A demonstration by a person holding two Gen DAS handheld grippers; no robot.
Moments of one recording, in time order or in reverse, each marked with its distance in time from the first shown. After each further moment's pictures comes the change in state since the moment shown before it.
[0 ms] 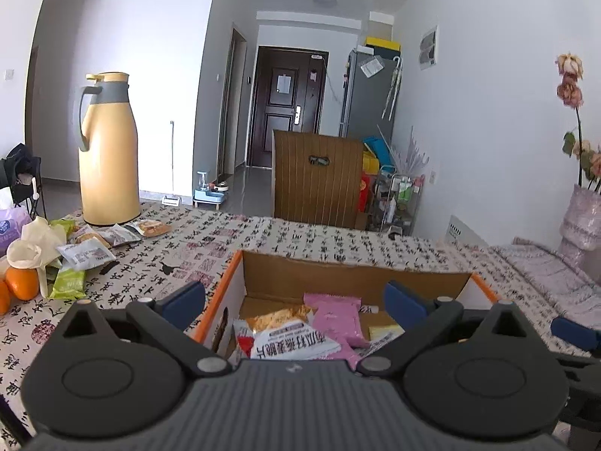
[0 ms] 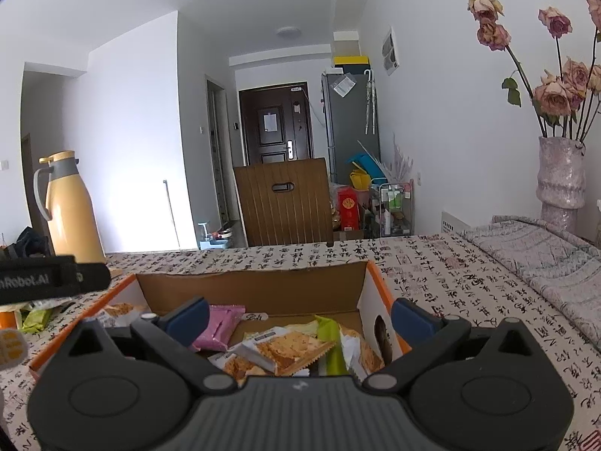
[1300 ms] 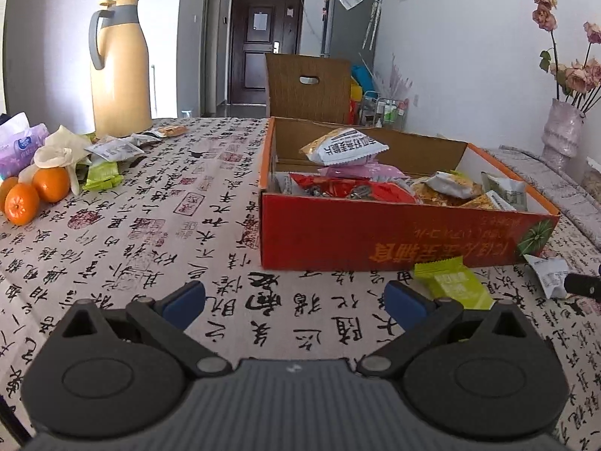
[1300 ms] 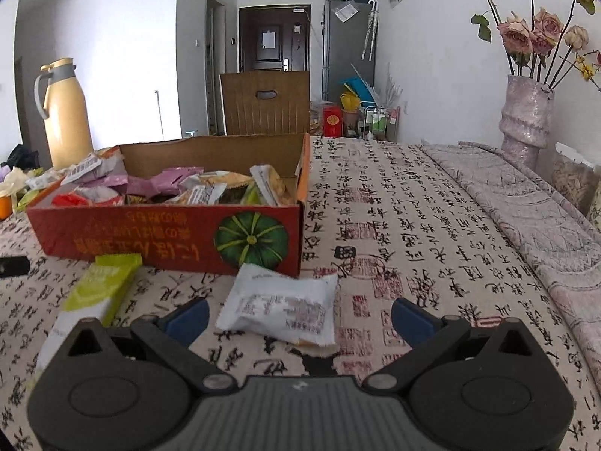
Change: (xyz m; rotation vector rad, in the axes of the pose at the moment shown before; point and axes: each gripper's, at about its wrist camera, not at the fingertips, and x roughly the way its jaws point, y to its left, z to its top) left arm -0.050 0.065 -0.096 0.084 0.218 -0.052; right arm -0.074 -0.058 -0.065 -0.085 0.282 -0.050
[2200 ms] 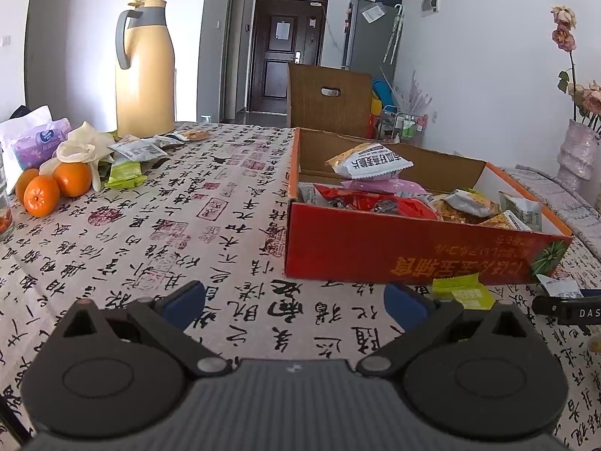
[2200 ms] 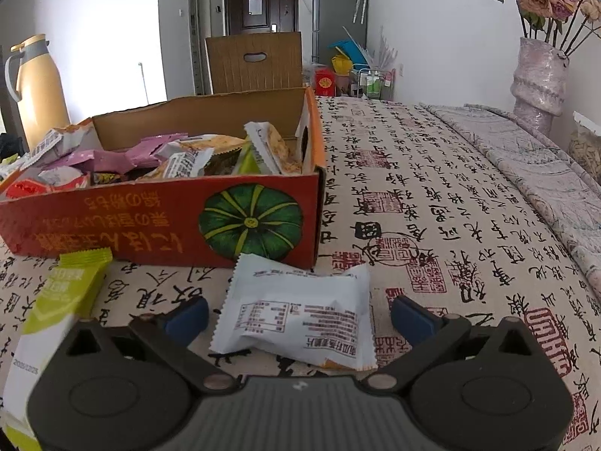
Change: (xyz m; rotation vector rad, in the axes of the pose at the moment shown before) left arm -0.004 0.010 0.001 -0.059 -0.032 0.041; right arm 0.058 0.013 0.007 0.032 0.123 -0.025
